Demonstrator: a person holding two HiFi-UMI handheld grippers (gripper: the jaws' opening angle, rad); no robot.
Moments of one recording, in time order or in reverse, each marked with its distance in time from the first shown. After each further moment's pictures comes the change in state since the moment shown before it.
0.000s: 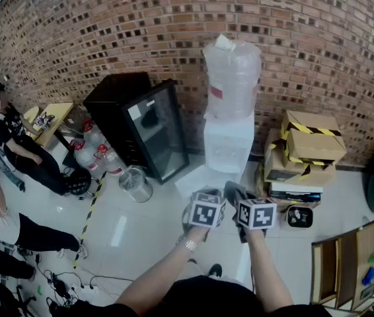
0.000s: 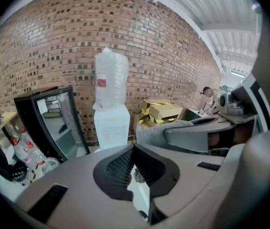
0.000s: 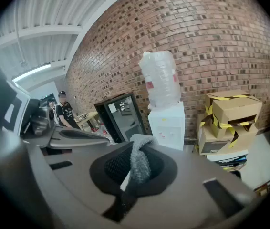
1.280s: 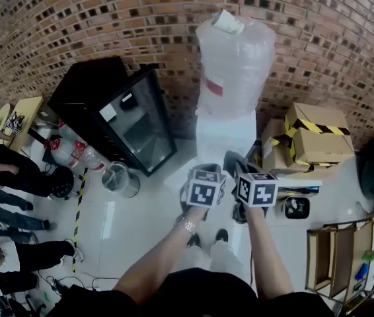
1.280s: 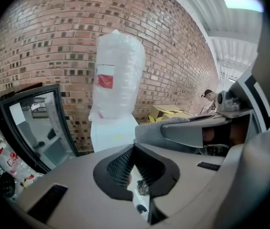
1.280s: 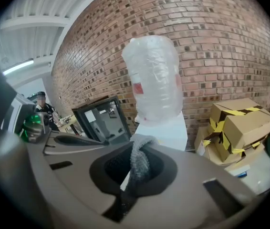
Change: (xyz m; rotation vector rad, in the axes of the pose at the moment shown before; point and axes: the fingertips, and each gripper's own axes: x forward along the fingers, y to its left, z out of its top) left arm 0.165 0.104 0.095 -0.022 -0.012 -0.096; right arm 0.158 -0.071 0.136 0.025 -0.010 -0.131
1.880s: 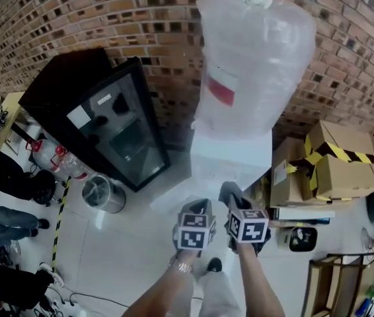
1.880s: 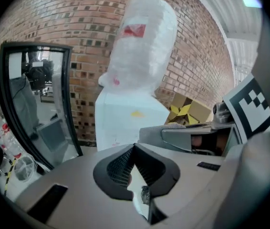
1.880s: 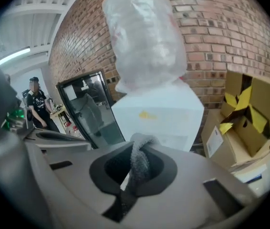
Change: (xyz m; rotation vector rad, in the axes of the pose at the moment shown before) left arm 0.144 0.072 -0.123 -0.133 -0.029 0.097; right arm 0.186 -0.090 -0.102 -0.033 0.046 -0.027
